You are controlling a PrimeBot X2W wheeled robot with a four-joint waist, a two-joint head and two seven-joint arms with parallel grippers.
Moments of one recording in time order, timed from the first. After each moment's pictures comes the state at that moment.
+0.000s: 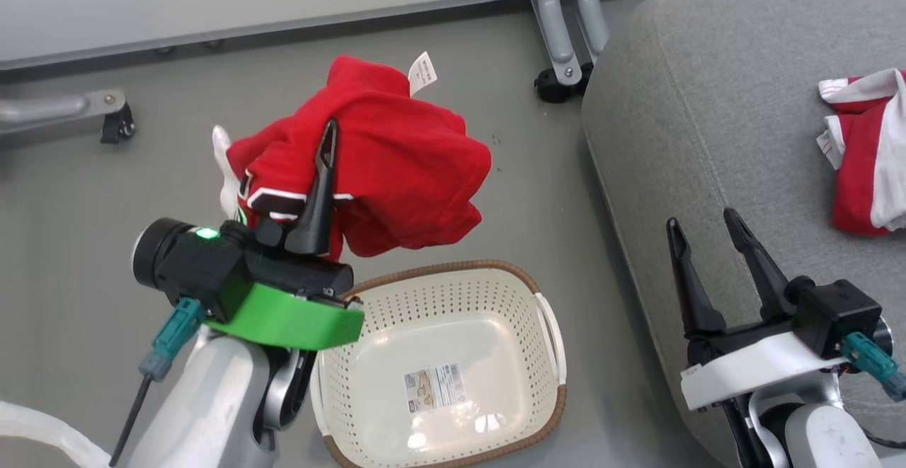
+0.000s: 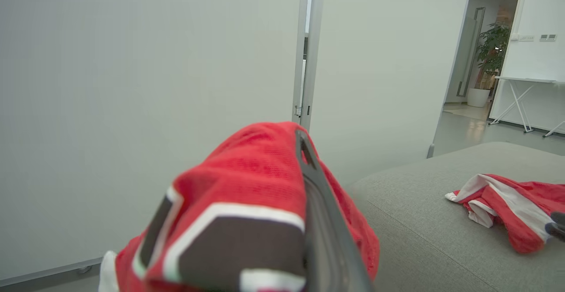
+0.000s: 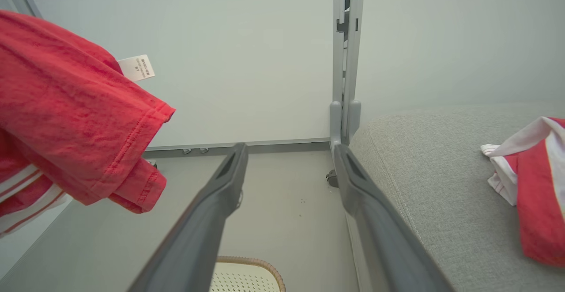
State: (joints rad) left arm -0.37 0.25 -0.45 -0.02 -0.42 0.04 -0.26; right arm -0.02 -0.08 0.06 -0.13 0.18 0.13 -0.08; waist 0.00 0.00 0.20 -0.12
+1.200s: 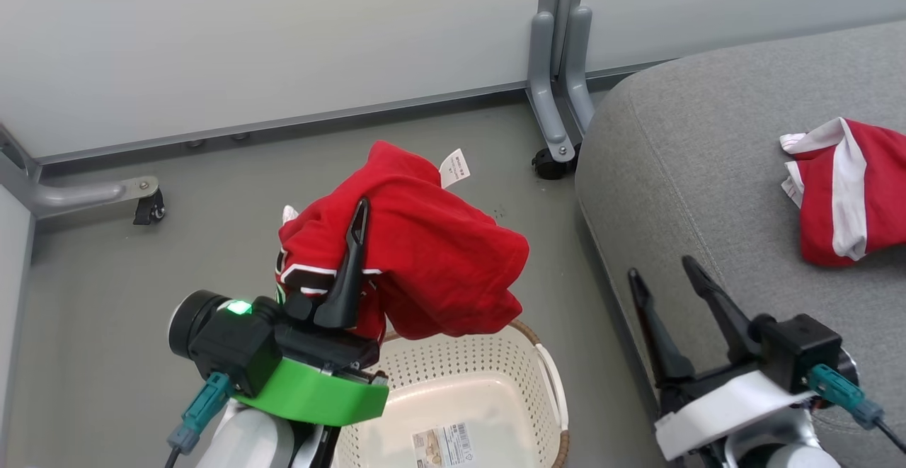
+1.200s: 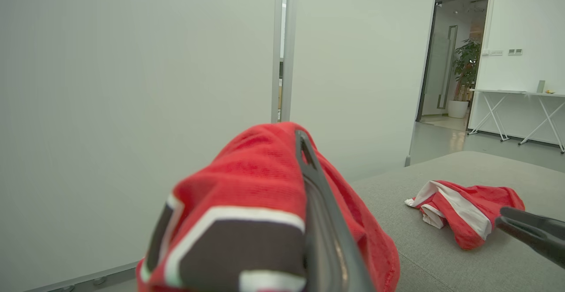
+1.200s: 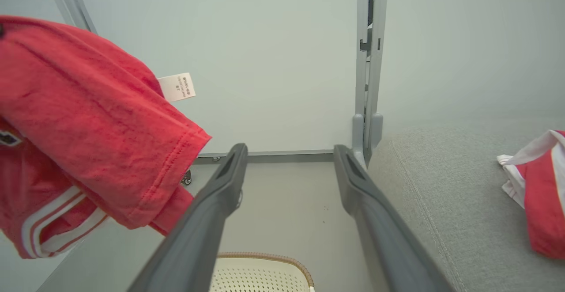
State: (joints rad) left arm -0.18 0.21 -0.46 -0.10 -0.38 0.02 -0.26; right arm 0.09 -0.09 0.14 -0.21 0.20 0.13 0.00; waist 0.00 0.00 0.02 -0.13
